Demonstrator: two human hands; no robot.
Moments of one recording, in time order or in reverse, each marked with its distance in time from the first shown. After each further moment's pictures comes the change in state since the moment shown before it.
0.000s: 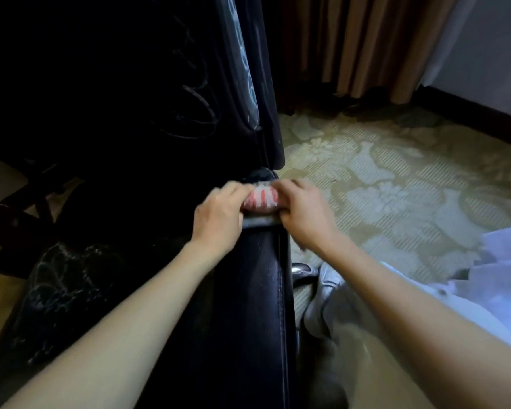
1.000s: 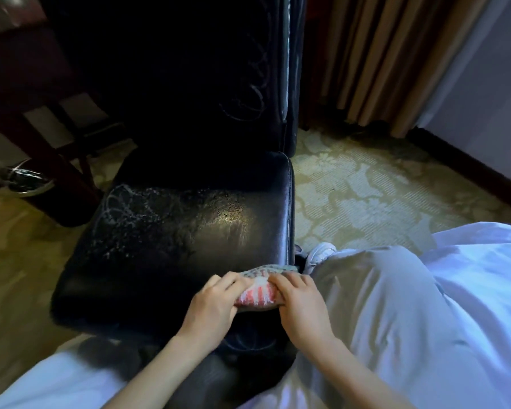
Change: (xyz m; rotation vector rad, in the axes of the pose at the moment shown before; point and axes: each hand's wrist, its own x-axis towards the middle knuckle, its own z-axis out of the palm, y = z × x) left_hand -0.271 0.053 -0.050 -0.200 -0.133 -0.068; right_hand -0.250 -0.082 -0.019 -0.126 -0.168 -0.080
